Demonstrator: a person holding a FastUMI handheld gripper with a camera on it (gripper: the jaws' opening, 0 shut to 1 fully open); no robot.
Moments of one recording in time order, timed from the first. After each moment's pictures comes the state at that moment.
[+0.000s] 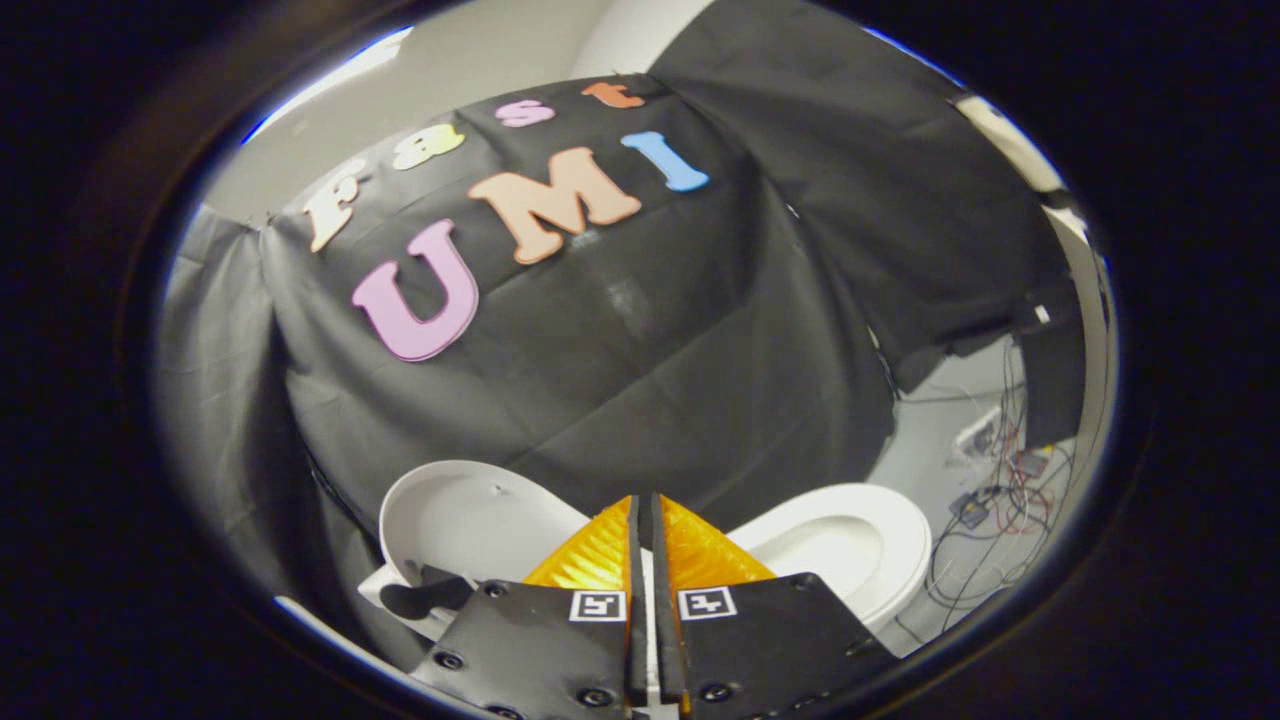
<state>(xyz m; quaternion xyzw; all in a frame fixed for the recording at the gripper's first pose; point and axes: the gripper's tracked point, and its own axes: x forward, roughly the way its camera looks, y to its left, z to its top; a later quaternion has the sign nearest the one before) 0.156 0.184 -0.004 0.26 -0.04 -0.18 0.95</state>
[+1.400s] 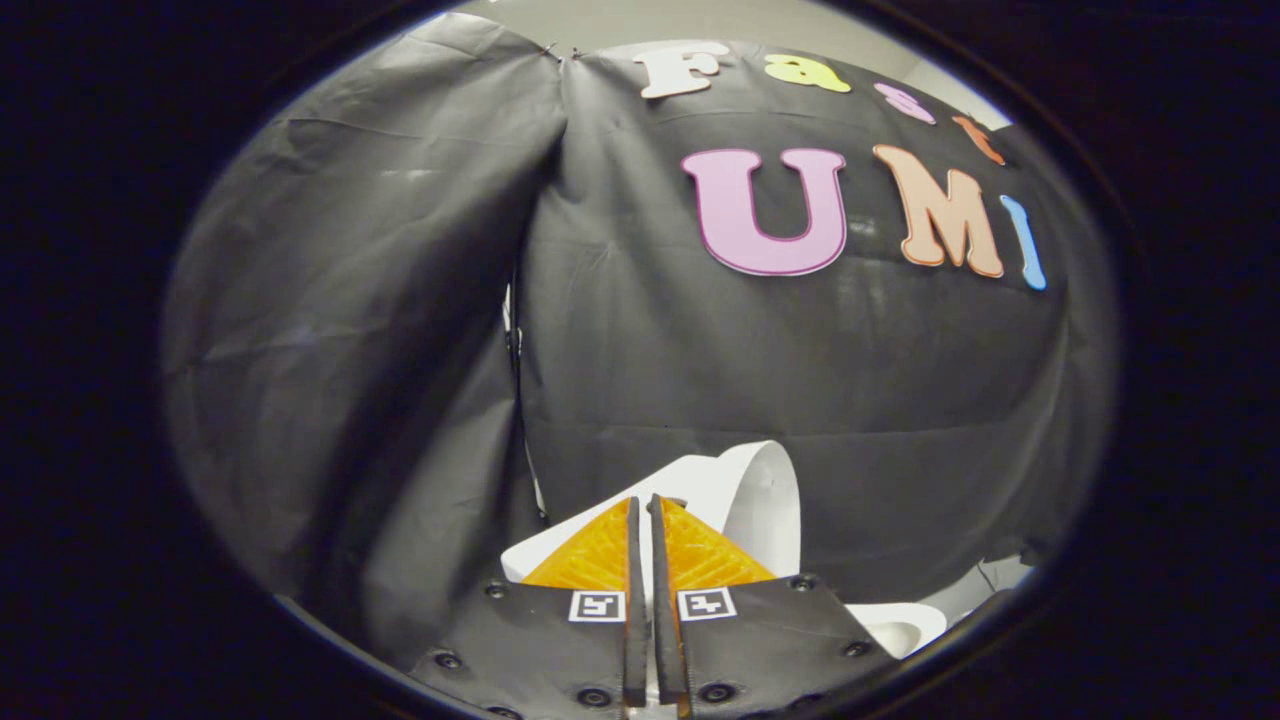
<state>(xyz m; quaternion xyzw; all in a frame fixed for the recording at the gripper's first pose) 0.257 0.458 0.058 -0.02 0.04 0.08 1.00</state>
